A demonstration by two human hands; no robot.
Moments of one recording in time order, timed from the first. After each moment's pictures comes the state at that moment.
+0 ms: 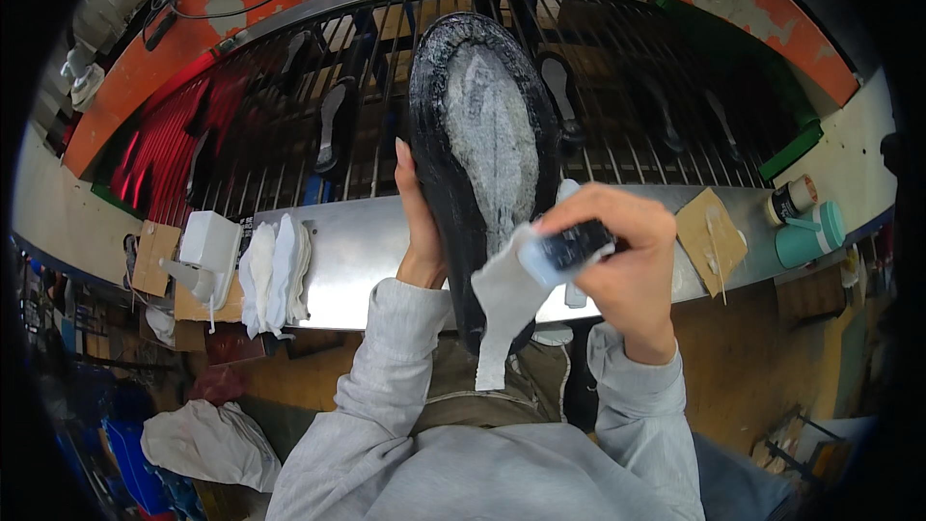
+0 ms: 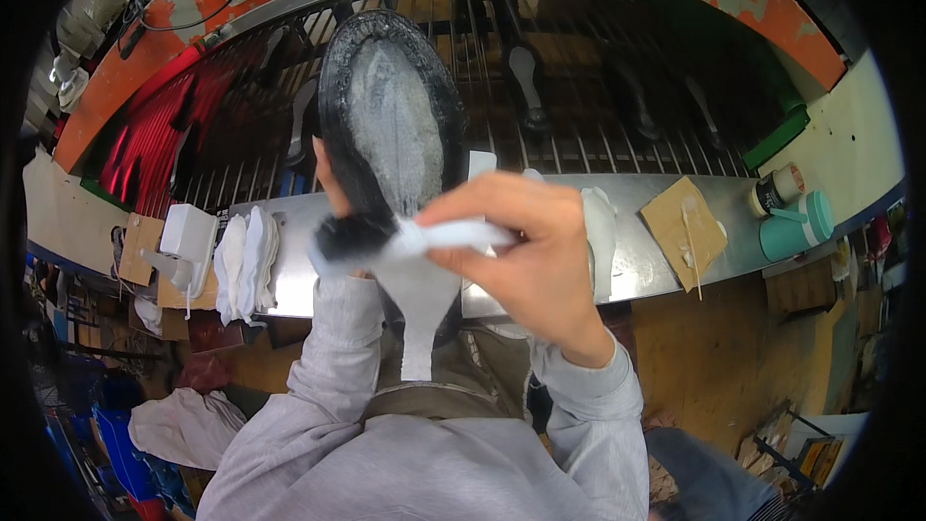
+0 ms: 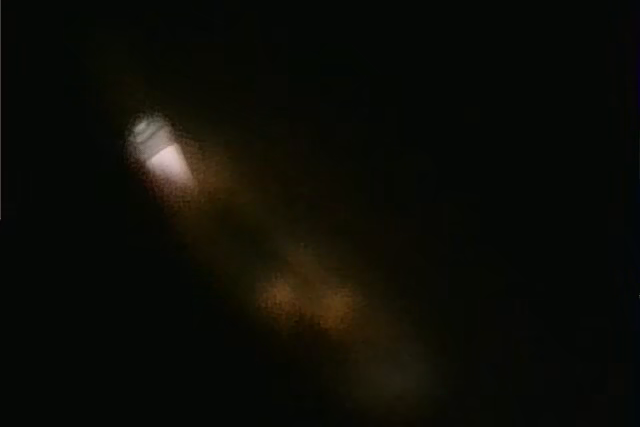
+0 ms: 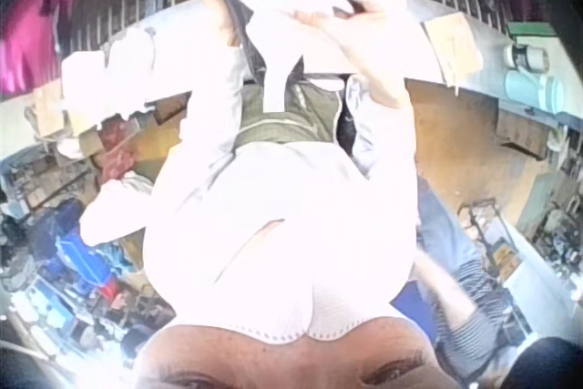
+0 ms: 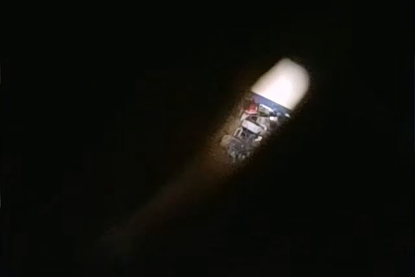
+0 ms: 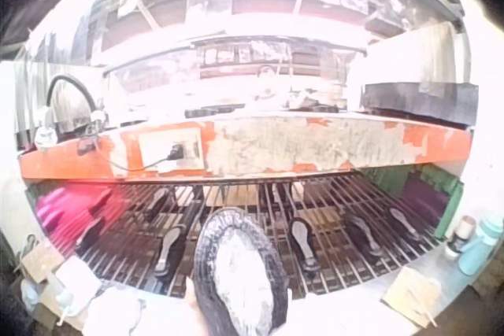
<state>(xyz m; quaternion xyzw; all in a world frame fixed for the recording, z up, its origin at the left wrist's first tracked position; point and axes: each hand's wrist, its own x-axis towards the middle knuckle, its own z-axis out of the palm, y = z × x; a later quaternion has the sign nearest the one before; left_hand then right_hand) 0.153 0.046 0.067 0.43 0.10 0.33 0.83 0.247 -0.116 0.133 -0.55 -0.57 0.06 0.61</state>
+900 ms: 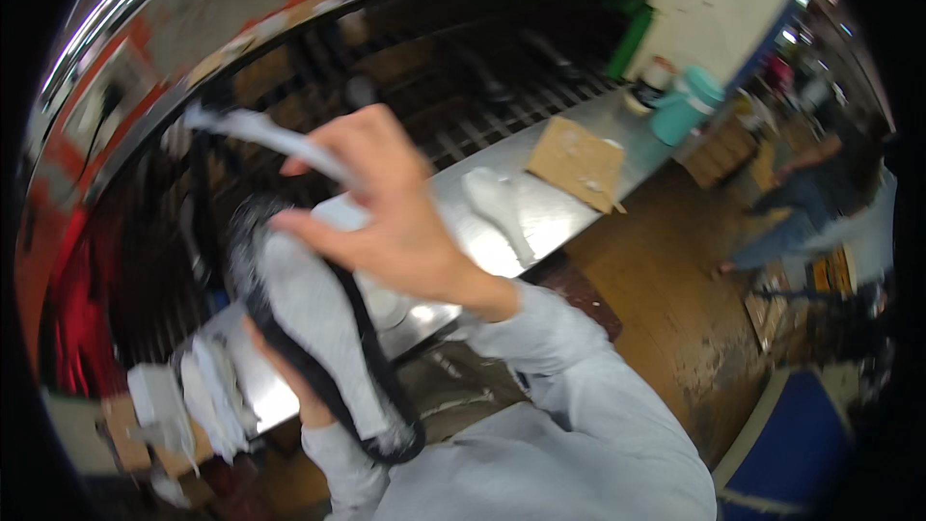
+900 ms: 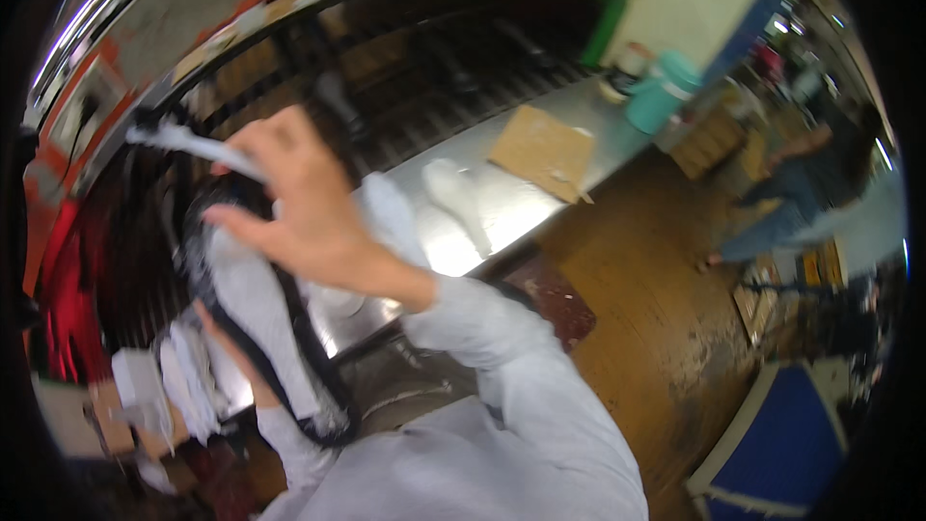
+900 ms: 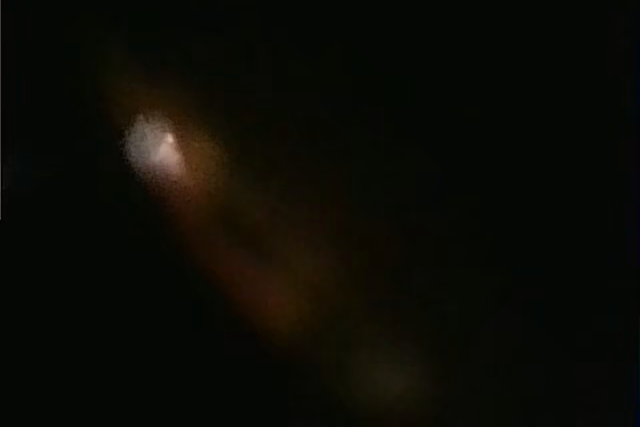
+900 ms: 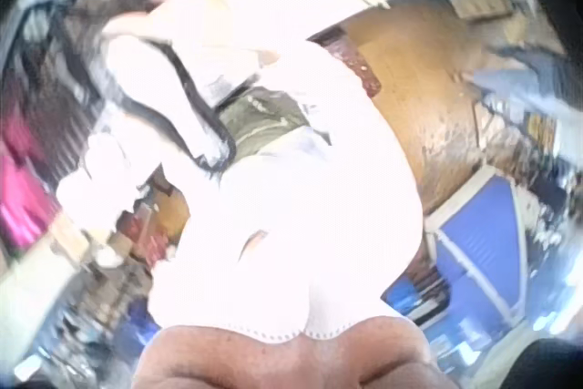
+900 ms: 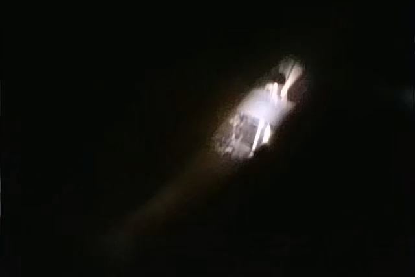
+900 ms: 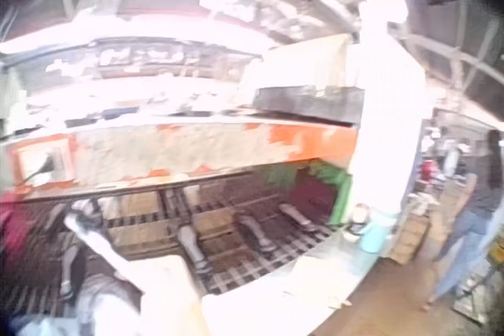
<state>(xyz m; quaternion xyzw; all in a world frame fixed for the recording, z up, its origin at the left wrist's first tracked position) 0.083 0.059 -0.004 0.44 0.22 0.42 0.76 0.255 -0.080 0.129 -0.60 -0.46 -0.10 0.65</state>
